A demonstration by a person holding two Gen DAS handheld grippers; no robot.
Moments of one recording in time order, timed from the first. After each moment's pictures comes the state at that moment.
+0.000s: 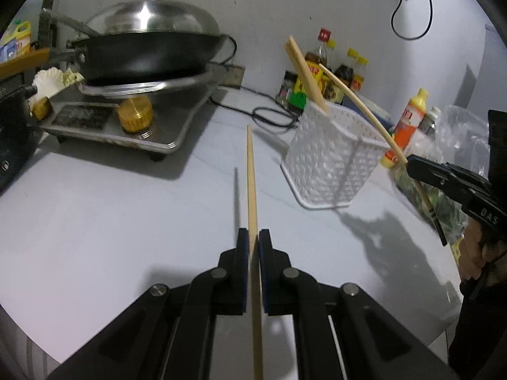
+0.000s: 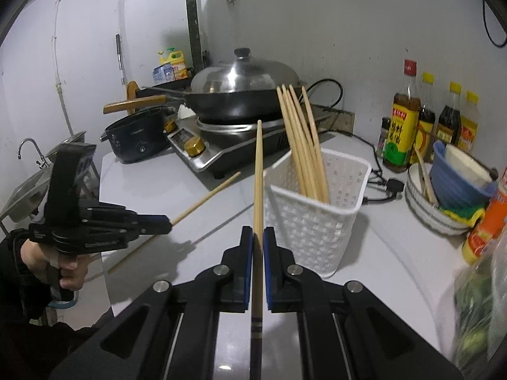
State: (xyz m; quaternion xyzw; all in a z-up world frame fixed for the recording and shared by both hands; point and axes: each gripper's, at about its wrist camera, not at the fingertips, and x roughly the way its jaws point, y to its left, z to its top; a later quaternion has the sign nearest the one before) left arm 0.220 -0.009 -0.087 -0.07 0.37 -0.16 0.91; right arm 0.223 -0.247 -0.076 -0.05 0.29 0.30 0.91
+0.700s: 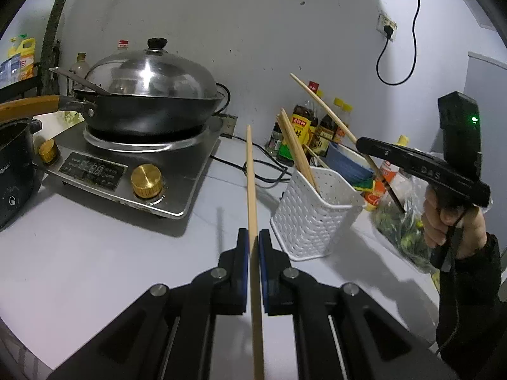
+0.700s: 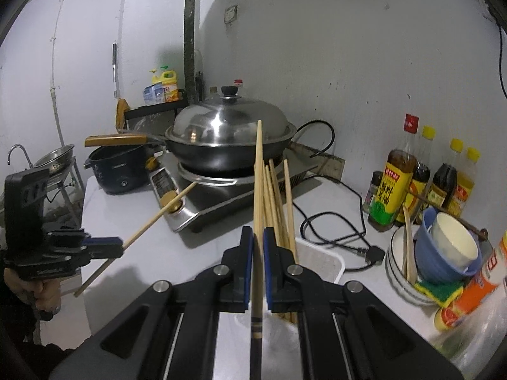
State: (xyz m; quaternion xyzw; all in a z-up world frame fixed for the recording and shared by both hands) left arm 0.217 0.015 -0.035 -0.10 0.29 -0.18 0.93; right arm 0.289 -0.230 -0.010 -0.08 0.24 0.28 0.93
